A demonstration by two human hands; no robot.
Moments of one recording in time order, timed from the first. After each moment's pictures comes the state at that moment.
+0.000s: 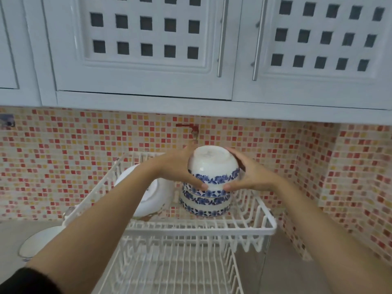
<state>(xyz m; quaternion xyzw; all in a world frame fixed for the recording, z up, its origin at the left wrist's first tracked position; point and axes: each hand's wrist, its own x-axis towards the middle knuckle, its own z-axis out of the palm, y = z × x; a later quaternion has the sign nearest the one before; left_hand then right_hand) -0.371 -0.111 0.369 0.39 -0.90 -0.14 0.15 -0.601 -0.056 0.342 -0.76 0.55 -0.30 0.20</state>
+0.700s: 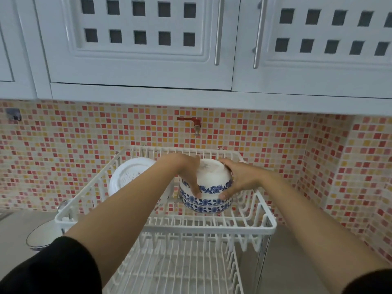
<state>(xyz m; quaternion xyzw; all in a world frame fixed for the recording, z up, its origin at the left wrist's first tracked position) -0.416 -0.129 0.358 0.51 -0.85 -0.03 -0.09 -0.609 -0.100 0.323 -0.76 0.62 -0.11 0.16</state>
